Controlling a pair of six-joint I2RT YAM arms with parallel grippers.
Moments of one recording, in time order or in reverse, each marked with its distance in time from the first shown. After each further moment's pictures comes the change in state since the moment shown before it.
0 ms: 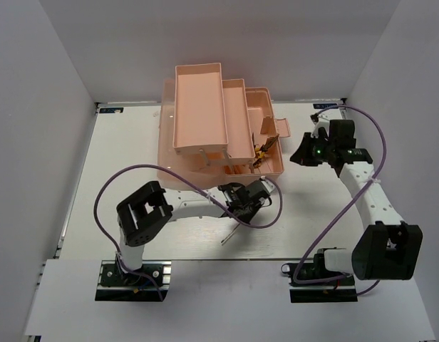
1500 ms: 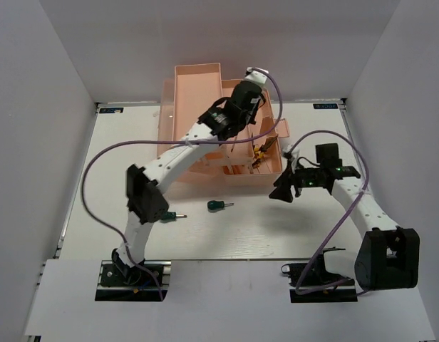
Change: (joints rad) left arm 0.327 0.240 1.005 -0.163 -0.280 0.214; right arm 0.037 -0.083 -0.251 -0.065 -0.493 -0.671
